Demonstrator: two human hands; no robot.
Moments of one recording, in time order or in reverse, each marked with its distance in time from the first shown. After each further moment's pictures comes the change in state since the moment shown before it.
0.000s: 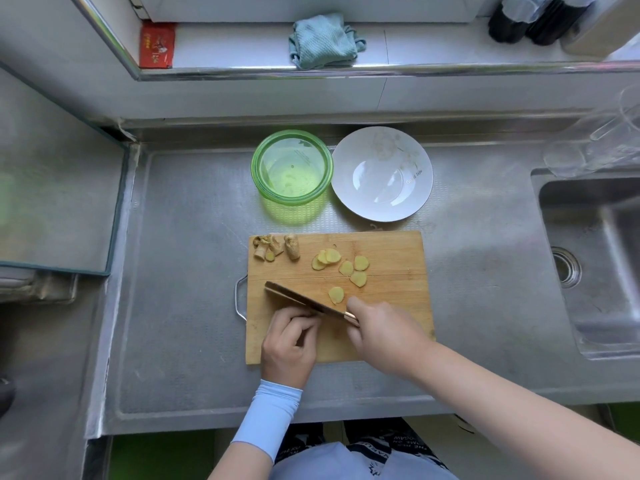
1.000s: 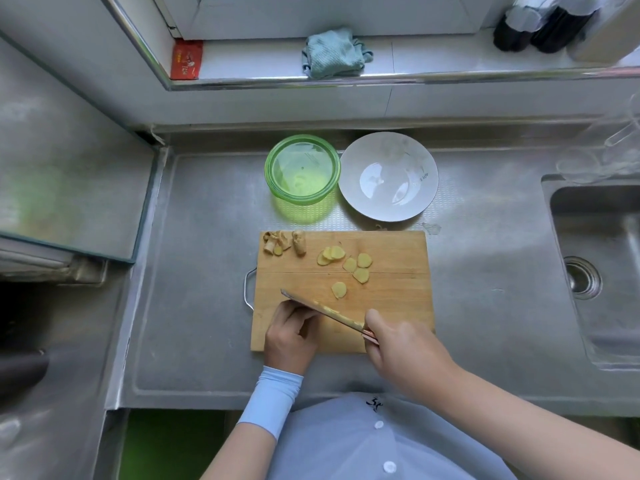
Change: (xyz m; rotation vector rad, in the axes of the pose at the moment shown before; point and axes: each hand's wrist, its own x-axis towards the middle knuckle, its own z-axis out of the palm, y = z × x) left_hand -0.004 -0.001 0.005 0.091 0.092 0.059; right_hand -0.043 0.026 0.015 -0.095 0.093 -0.083
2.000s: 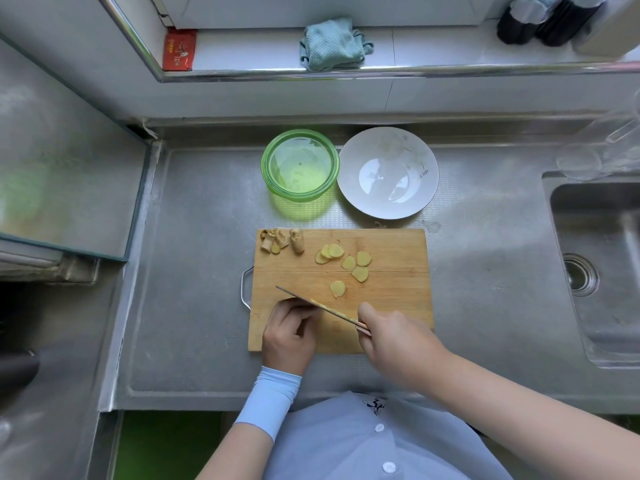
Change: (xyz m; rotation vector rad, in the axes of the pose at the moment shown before) left_hand 0.001 0.002 -0.003 -0.040 -0.042 -0.071; right_hand 0.016 -0.007 -0.008 0.022 -0.099 0.024
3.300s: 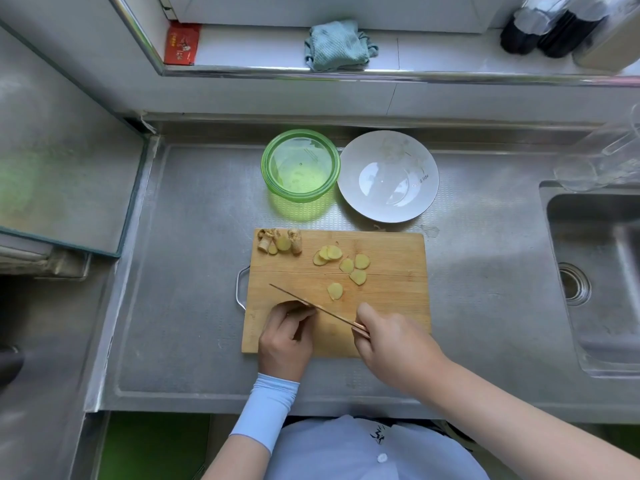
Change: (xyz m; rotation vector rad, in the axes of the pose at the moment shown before) left_hand -0.008 -0.002 0.005 0.003 0.026 -0.031; right_hand -0.001 -0.003 -0.004 0.026 0.052 0.006
